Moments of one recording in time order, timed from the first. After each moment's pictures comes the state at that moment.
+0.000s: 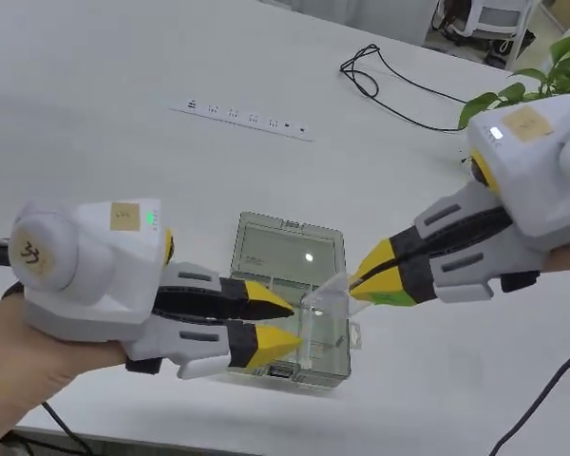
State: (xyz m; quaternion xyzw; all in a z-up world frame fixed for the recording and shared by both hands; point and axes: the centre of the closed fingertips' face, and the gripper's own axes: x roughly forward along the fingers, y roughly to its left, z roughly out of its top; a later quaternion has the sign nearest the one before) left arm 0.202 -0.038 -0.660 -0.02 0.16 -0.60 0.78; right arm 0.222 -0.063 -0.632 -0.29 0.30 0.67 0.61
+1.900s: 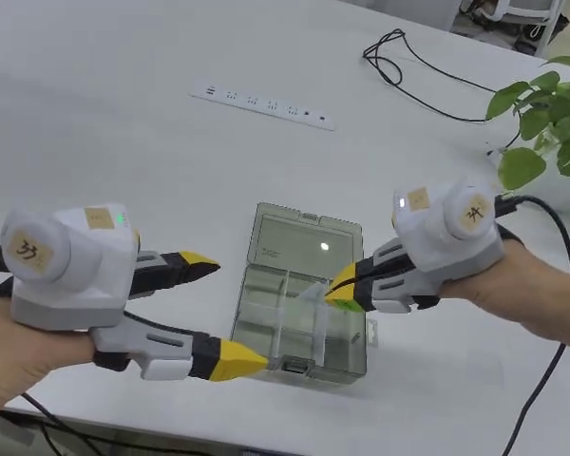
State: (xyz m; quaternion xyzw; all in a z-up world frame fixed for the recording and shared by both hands) left arm 0.232 0.011 -0.720 -0.05 0.24 -0.51 0.83; right arm 0.277 -0.063 -0.758 -0.27 0.35 0.63 0.64
